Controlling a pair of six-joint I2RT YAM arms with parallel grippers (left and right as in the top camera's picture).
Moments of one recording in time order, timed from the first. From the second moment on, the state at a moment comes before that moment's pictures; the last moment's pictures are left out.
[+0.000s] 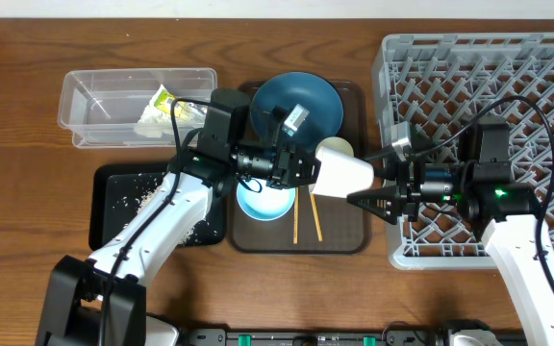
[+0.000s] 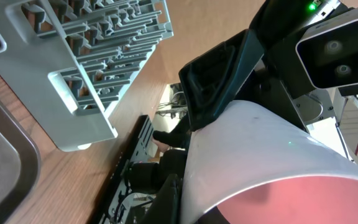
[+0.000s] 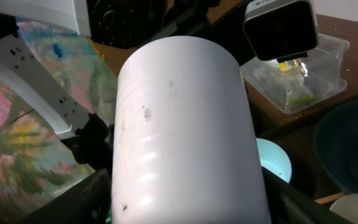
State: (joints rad) left arm -0.38 1.55 0.97 -0.03 1.31 -0.78; right arm 0.07 1.24 0.87 -0.48 -1.35 -0.40
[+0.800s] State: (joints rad) left arm -0.38 1.55 0.97 -0.03 1.26 -0.72; right arm 0.08 1.24 0.87 -0.50 -1.26 -0.35
